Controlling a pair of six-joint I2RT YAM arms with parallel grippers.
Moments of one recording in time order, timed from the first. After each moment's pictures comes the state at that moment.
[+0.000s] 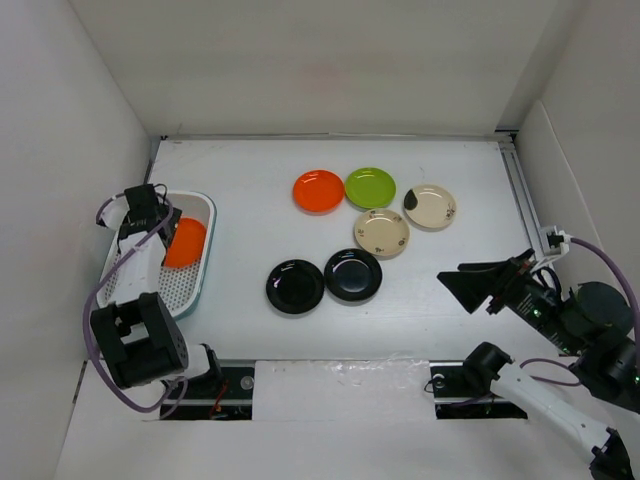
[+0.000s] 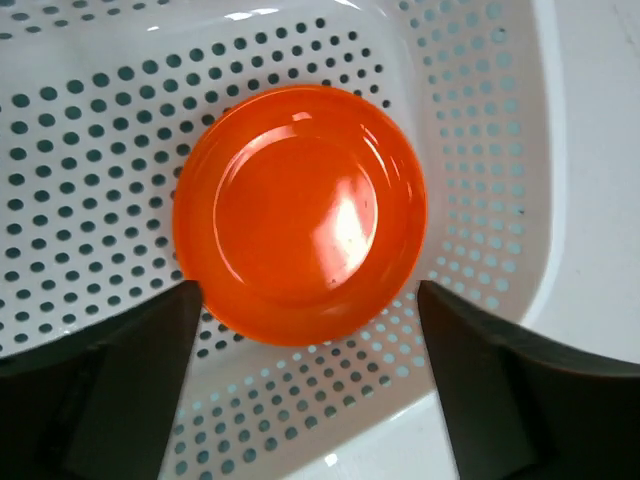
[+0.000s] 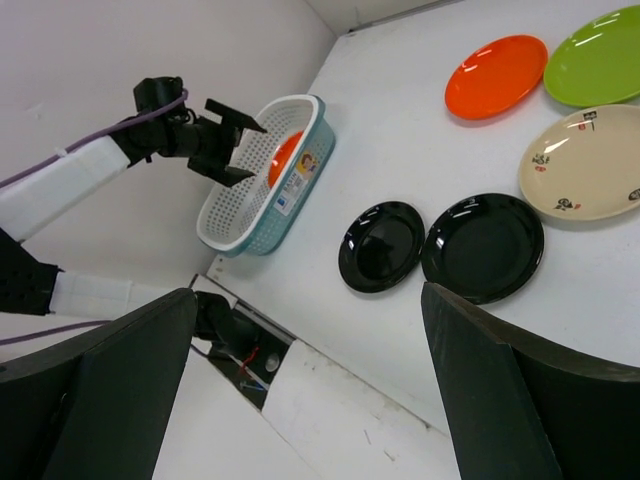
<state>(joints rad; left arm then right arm) 0.31 1.35 0.95 -0.49 -0.29 -0.96 0.71 0.35 1.05 -0.75 0.02 0.69</state>
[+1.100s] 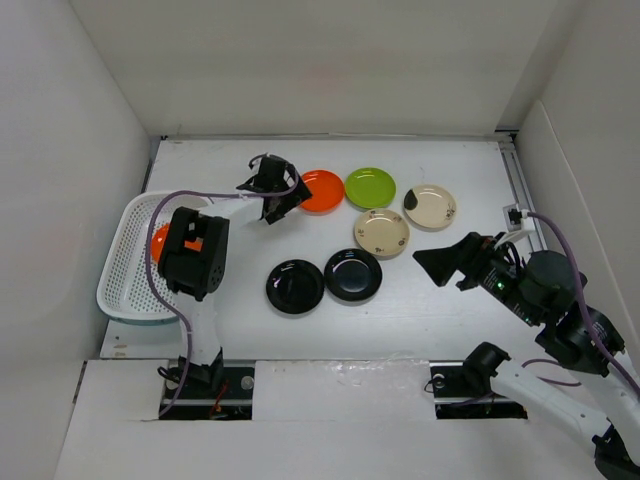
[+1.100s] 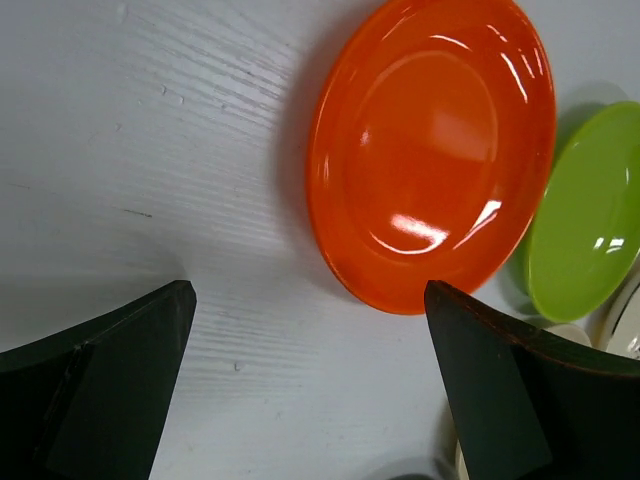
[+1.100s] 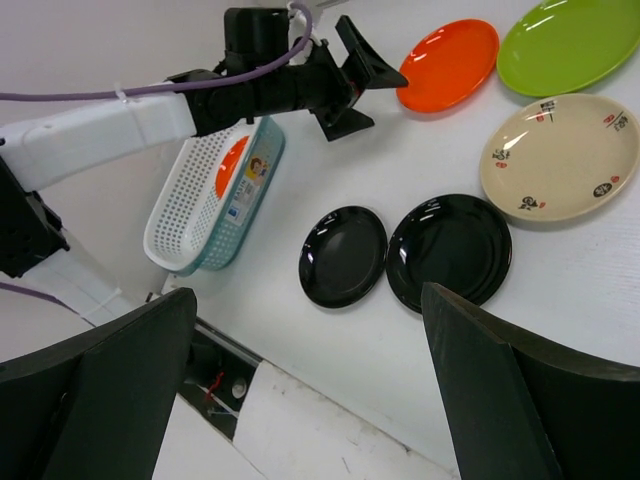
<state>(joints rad) -0.35 1.96 1.32 -0.17 -0.02 -0.84 0.71 0.52 1.00 -0.64 0.10 0.68</state>
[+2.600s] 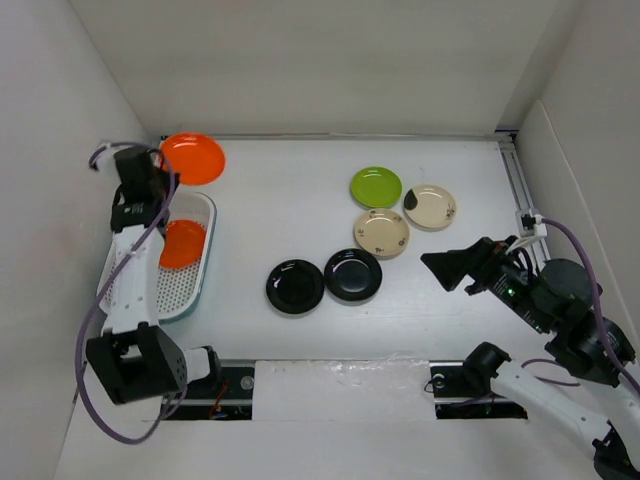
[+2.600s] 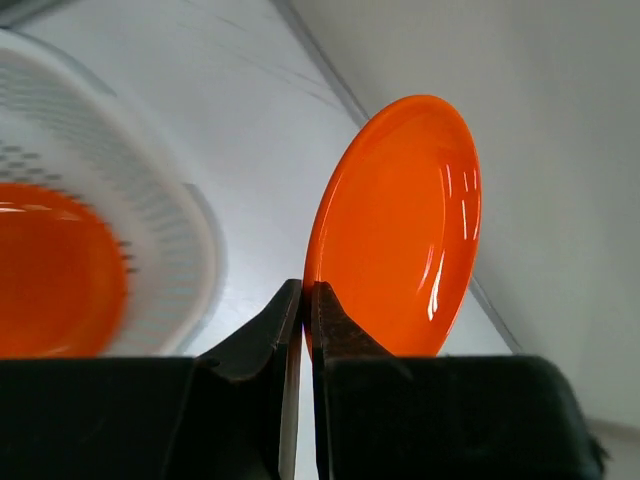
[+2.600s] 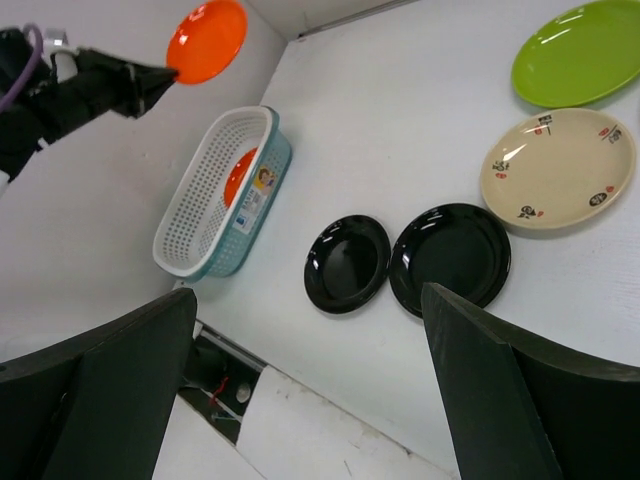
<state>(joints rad) 0.08 1.33 1.26 -0.37 -0.15 -0.84 0.71 0.47 1.01 -0.66 0.11 0.68</state>
